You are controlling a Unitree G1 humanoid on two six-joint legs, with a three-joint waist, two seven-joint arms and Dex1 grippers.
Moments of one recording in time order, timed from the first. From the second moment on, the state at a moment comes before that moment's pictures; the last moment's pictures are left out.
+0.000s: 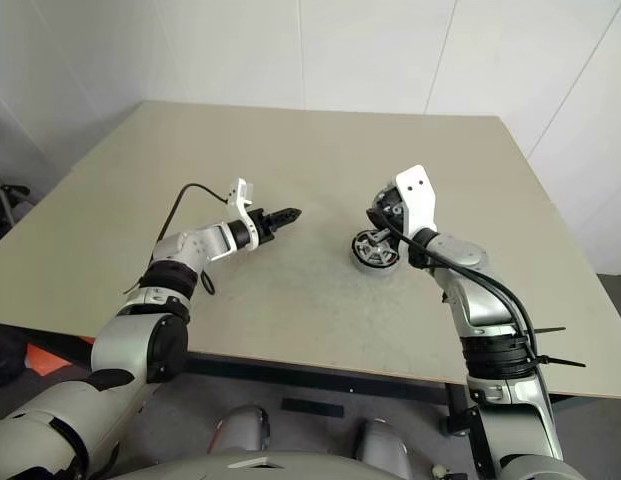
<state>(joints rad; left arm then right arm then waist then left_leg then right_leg) -0.90 0.13 0.27 0.89 -0.43 0.66 -0.63 -0.41 -0.41 -0.01 -0.07 0.24 0.60 0.53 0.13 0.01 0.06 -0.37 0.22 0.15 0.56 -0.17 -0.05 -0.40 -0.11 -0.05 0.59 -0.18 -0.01</state>
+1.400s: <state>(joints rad) -0.90 0.14 0.27 0.90 -0.43 0.65 -0.63 -0.38 -0.40 -0.02 0.13 0.20 0.53 0.51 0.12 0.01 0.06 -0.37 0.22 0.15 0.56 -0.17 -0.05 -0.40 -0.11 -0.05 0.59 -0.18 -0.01</state>
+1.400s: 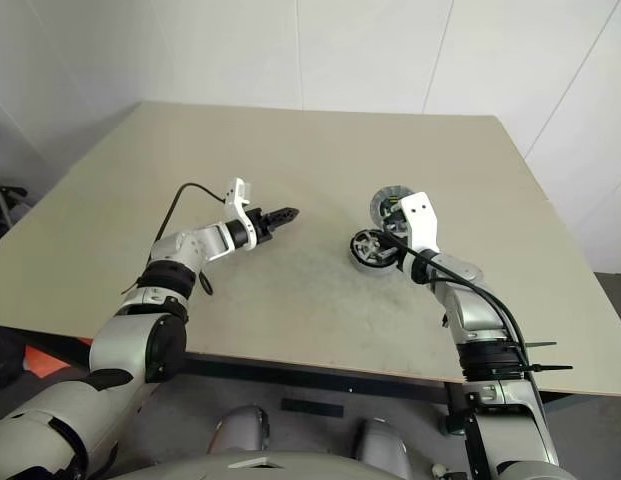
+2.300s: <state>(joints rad) -0.89 0.14 0.27 0.90 -0.43 0.65 -0.63 -0.37 -0.37 0.01 0.06 0.20 0.55 0.52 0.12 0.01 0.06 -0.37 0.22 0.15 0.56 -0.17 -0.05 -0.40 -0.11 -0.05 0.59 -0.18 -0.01</state>
